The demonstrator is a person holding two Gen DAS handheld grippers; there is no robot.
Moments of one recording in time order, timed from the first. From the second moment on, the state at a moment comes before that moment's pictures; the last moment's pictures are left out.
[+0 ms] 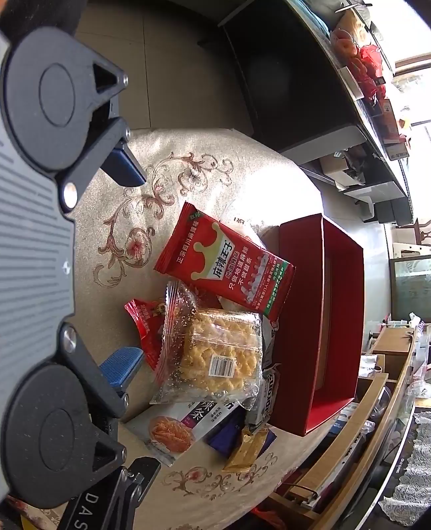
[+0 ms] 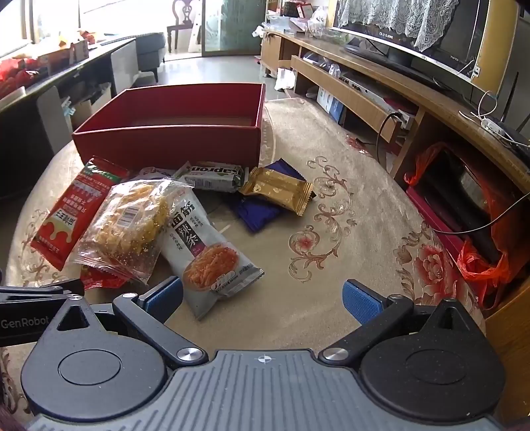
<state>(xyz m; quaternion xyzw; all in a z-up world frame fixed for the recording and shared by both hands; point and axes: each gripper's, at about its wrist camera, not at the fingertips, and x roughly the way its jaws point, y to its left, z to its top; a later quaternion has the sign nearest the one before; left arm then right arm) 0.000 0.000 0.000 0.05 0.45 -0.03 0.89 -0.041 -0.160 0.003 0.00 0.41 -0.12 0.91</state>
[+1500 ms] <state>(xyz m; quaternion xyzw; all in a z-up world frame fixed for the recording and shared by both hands) 0.008 0.007 0.001 0.04 0.45 -0.02 0.89 -0.026 -0.156 0.003 0.01 0.42 -0.10 0.90</state>
